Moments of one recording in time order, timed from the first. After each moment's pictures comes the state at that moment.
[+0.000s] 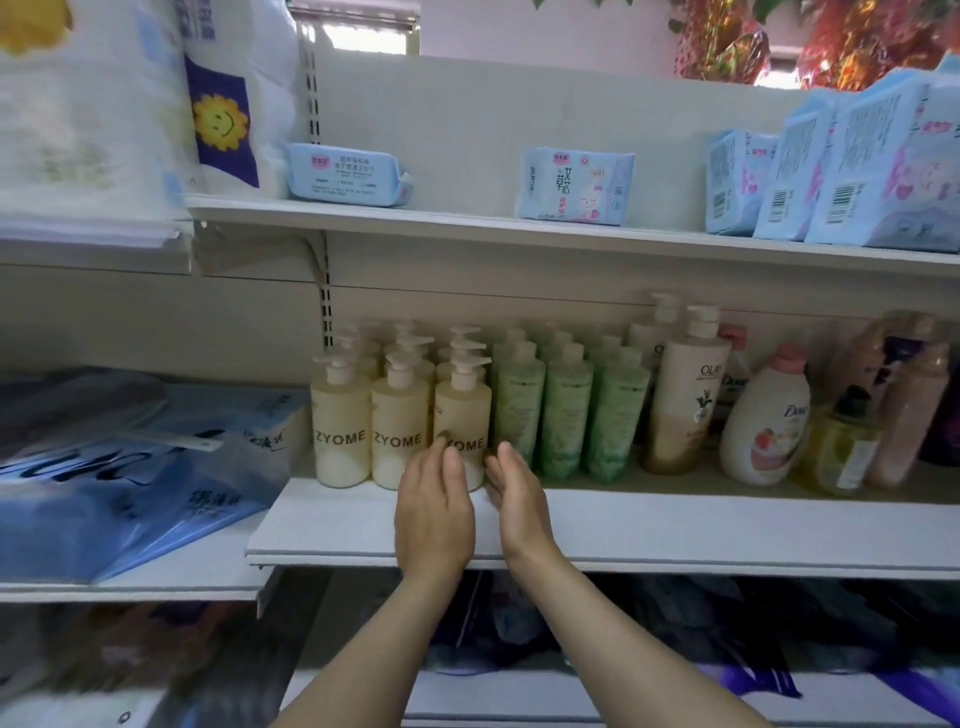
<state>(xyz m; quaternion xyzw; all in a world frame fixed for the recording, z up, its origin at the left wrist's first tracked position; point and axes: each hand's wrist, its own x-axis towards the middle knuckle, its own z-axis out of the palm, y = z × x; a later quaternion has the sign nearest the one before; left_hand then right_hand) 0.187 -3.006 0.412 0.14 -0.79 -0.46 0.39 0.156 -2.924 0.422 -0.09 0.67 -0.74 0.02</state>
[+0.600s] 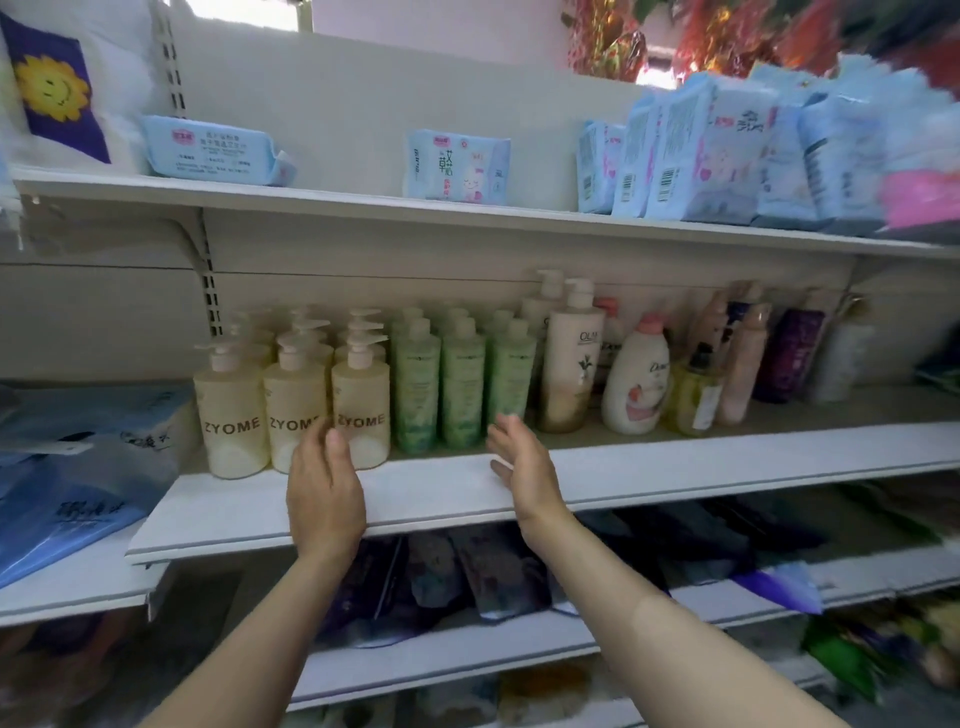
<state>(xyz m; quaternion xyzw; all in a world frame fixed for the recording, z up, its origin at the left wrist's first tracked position) 0.201 -3.013 0.413 0.14 -0.77 -0.48 0.41 0.168 -2.817 0.441 -0.04 0.66 -0.75 -0.02</state>
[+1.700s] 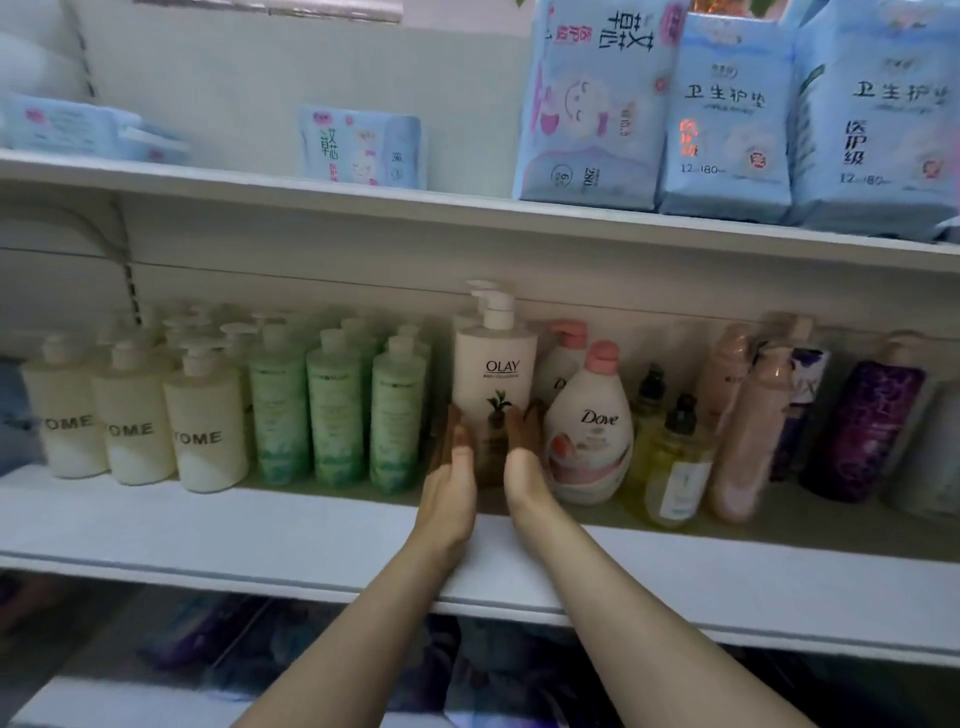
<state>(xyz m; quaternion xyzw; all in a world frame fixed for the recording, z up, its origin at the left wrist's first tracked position) 0.038 -2.740 0.416 0.08 -0.69 -0.67 0.26 -0.034 -2.672 0.433 -0.11 0.69 -0.71 -0.09</state>
